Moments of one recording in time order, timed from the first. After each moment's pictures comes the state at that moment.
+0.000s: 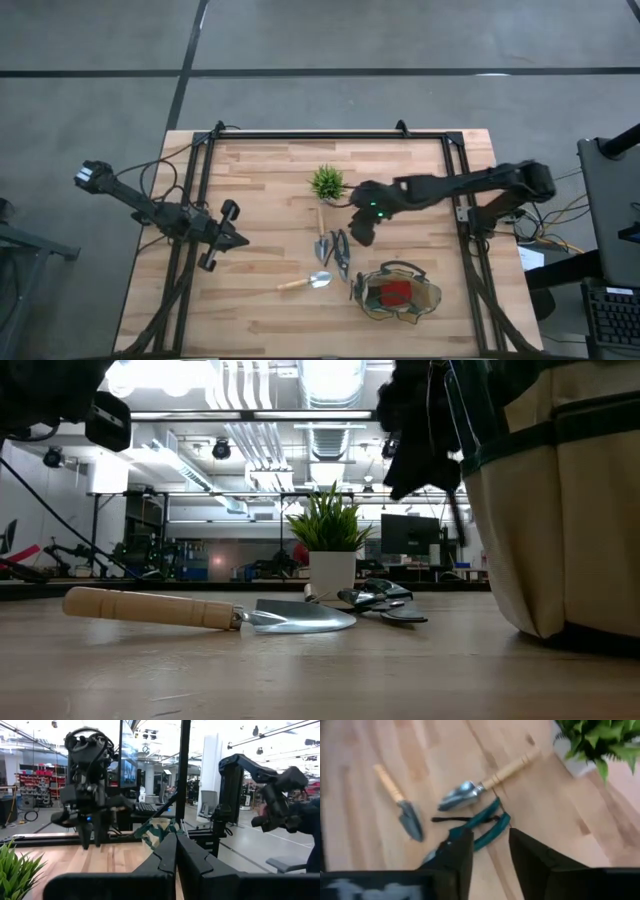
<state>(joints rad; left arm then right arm) -0.46 0.39 0.01 0.61 -0.18 -0.03 -0.01 1.51 1.06 -0.48 -0.05 0.54</state>
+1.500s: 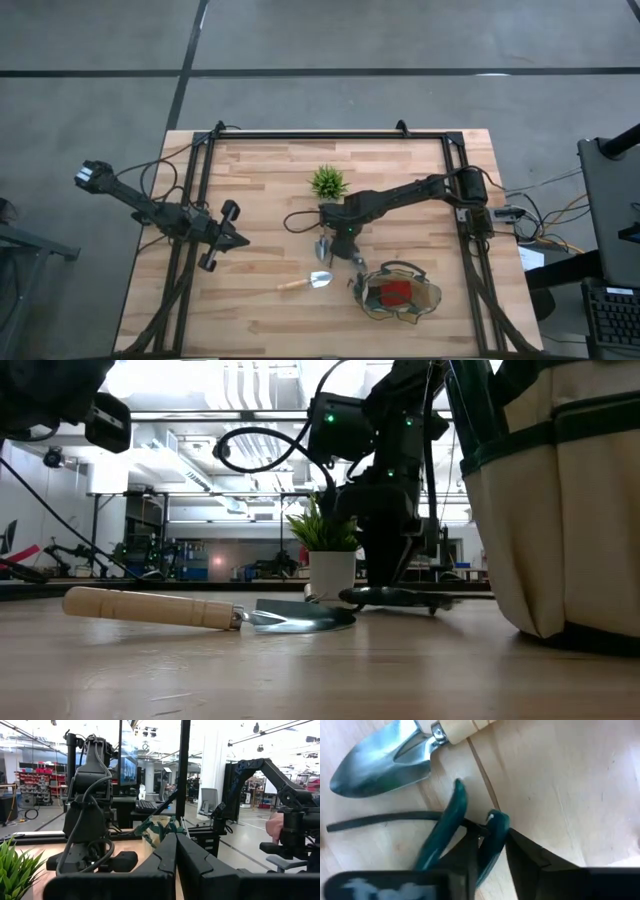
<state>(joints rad) -0.46 0.39 0.01 0.60 -0.18 -0.03 0.02 2.02 1.37 -0.71 -0.03 0.45</state>
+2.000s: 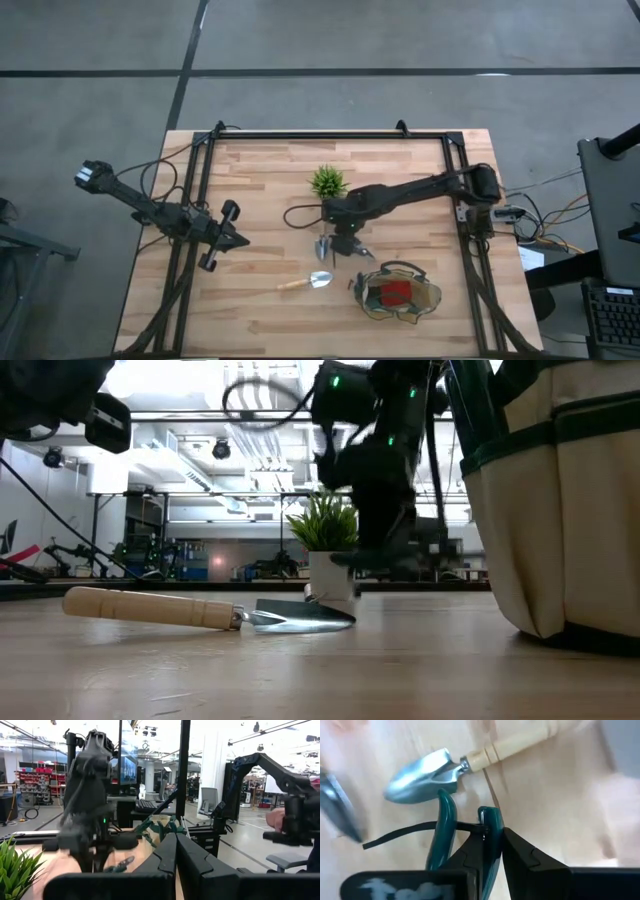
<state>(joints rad) -0.46 0.39 0.01 0.59 -0.18 -0.03 0.02 1.92 1.38 -0.72 -0.02 0.39</state>
